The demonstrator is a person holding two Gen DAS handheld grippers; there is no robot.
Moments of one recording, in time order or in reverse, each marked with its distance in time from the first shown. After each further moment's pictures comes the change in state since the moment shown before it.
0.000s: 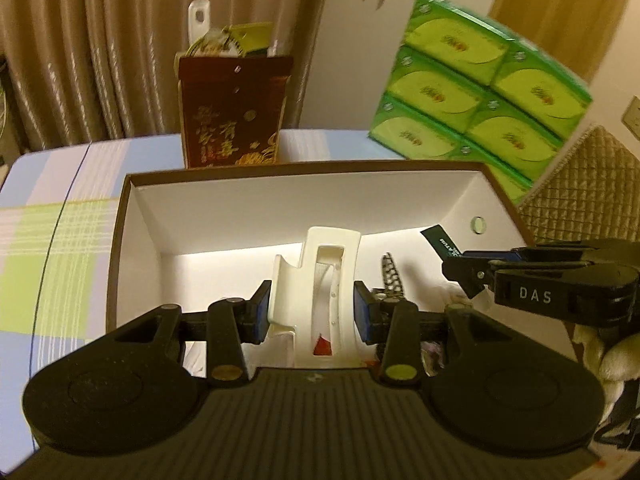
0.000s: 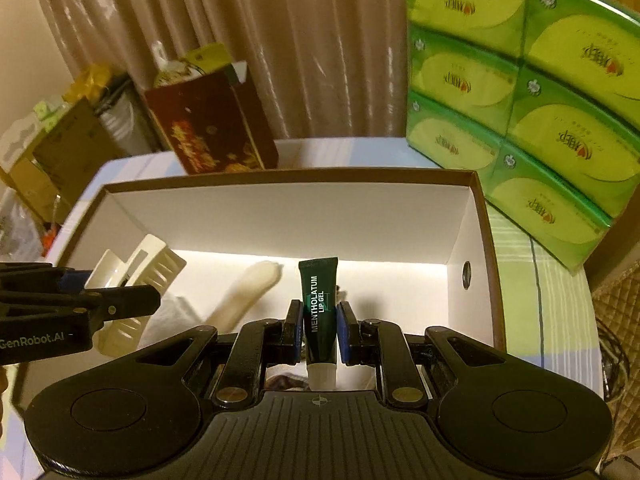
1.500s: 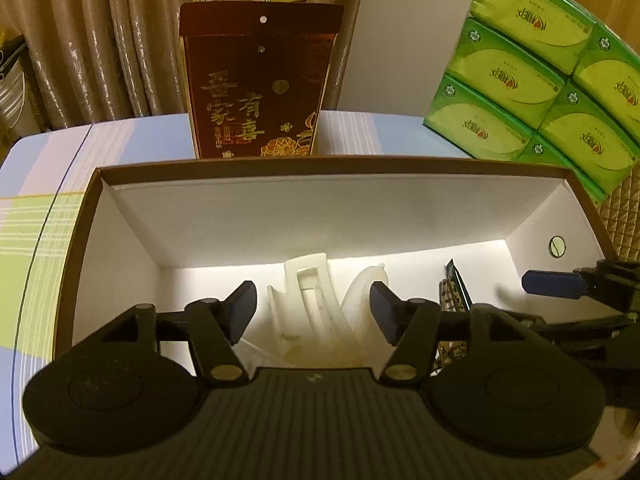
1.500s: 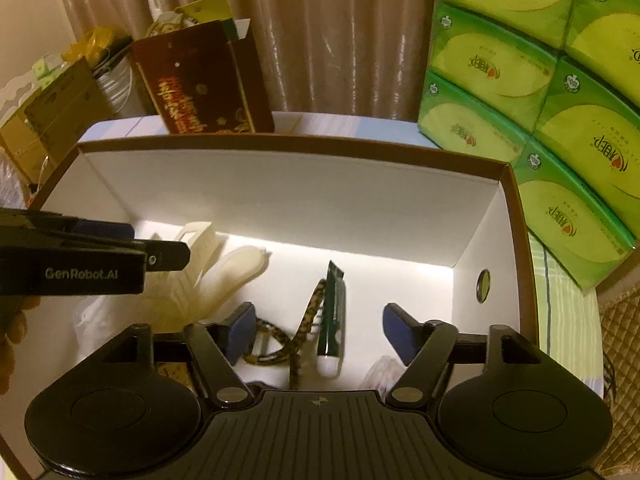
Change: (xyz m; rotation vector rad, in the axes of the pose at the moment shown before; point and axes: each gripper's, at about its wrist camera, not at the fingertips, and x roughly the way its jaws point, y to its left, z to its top) left arm 0.070 0.012 0.014 -0.042 0.050 0.095; right arm 0.029 0.002 -0.002 -0.098 0.045 -0.032
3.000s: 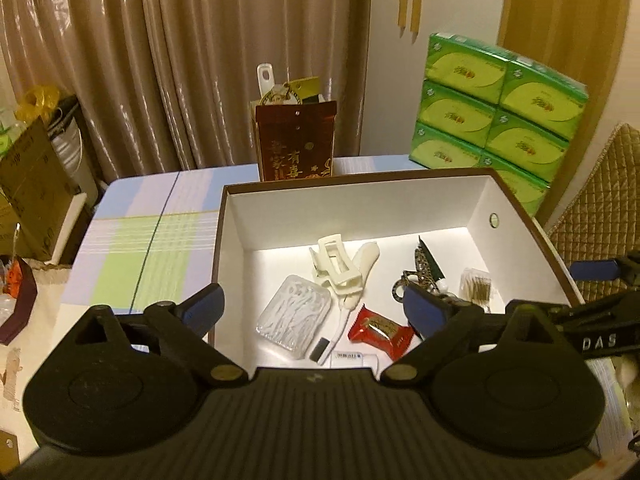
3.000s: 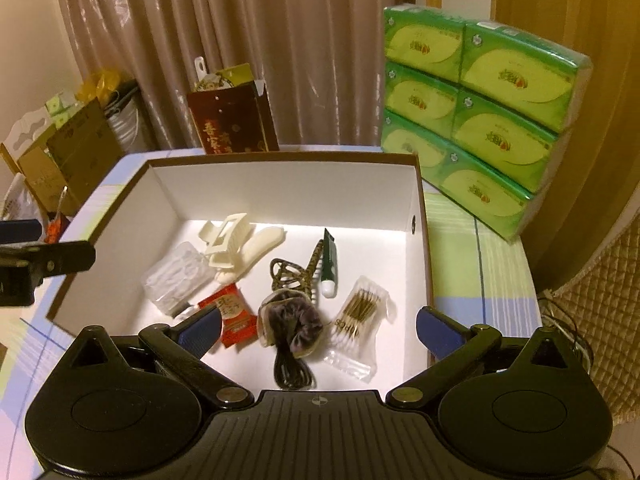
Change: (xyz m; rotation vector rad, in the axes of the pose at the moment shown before) left arm -0.177 -0.025 -0.071 0.065 -0.182 0.131; right arm -0.135 0.023 -0.070 0.066 -0.134 -0.025
